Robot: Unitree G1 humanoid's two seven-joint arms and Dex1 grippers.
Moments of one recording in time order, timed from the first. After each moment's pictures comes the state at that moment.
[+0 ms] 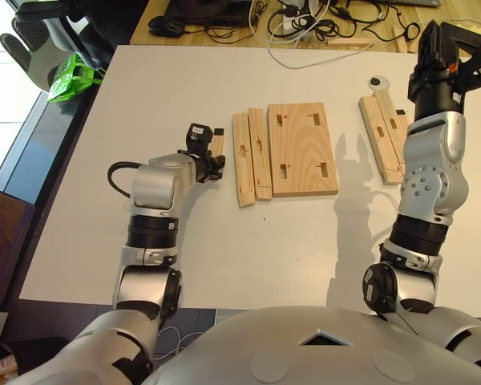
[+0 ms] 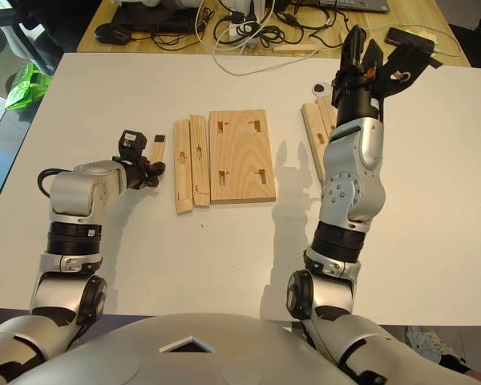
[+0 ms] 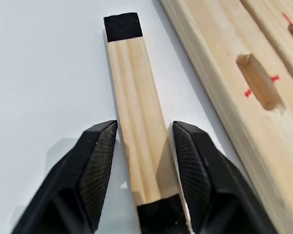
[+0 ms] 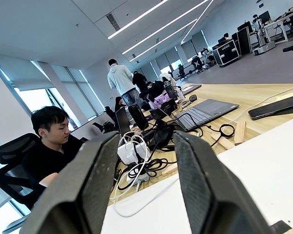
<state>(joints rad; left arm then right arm) -0.38 0.30 -0.04 0.07 -0.09 1.12 -0.30 -0.42 0.02 -0.31 -0.15 0.45 0.31 -0.10</state>
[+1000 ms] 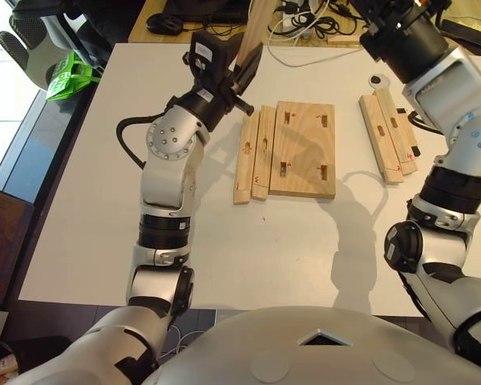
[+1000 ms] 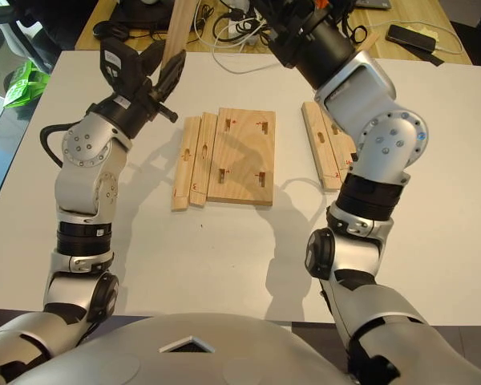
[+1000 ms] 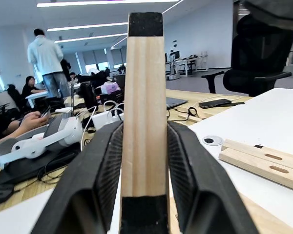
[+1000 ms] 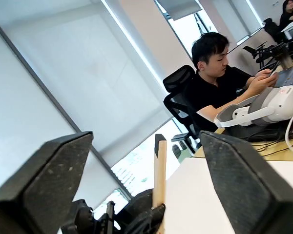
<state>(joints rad) -0.40 0.22 -0.06 -0.10 -0.12 0.20 -0.42 -0.72 -0.13 -0.34 -0.04 1.10 0.93 0.20</state>
